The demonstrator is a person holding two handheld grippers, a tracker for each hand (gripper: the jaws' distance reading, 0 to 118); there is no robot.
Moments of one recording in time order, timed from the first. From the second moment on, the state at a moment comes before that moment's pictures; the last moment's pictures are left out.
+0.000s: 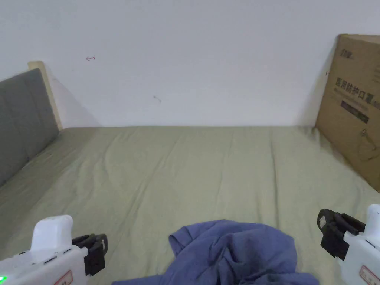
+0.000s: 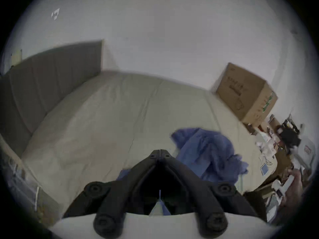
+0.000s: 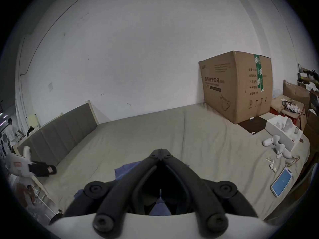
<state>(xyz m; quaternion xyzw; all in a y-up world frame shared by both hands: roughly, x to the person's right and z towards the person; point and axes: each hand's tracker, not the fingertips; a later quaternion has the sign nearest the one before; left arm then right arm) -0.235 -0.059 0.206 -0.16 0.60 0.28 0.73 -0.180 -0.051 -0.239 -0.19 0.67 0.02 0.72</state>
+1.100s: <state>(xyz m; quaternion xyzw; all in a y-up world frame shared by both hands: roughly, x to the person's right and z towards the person) -0.294 -0.118 0.212 -0.23 0.56 0.34 0.72 -0.448 -0.228 -0.316 -0.54 0.50 0.26 0.63</state>
